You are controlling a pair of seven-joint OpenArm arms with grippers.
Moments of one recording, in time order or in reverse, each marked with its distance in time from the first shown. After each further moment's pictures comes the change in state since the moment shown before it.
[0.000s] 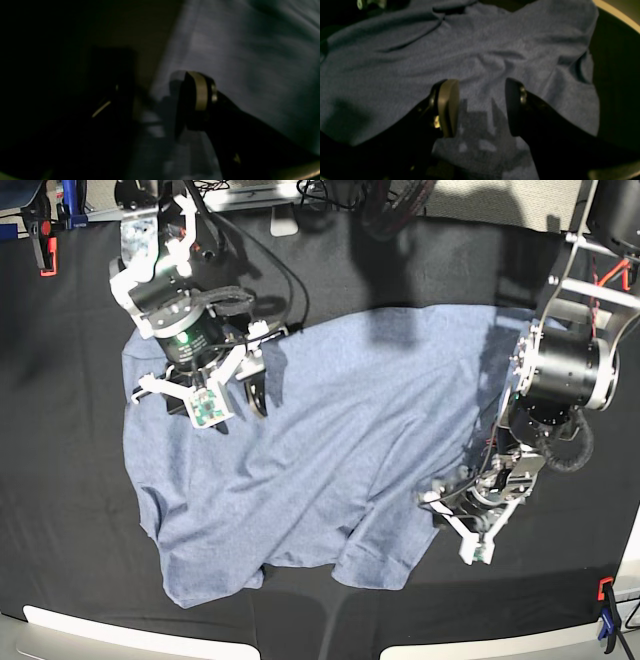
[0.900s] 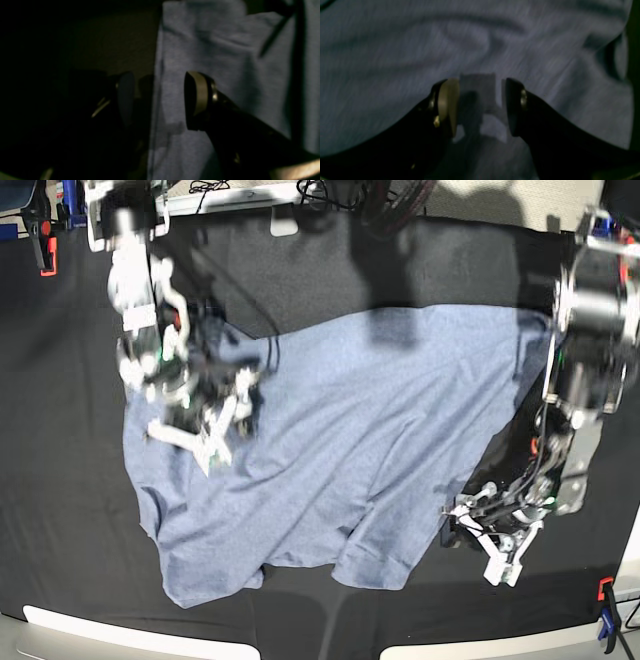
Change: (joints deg) left arm 10.7 -9.6 -0.8 34.6 -9.8 -5.3 20.6; right arm 16.7 7.4 -5.4 -29.1 1.7 0.0 2.7
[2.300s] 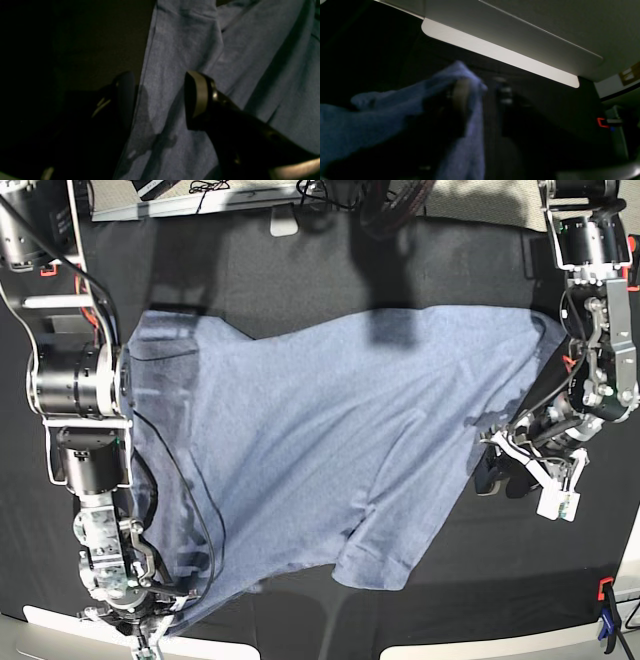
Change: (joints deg) left arm 32.1 -0.9 -22.8 52.9 -5.3 0.5 22.2; right arm 52.7 -0.1 0.0 -57.3 -12.2 -11.9 17.8
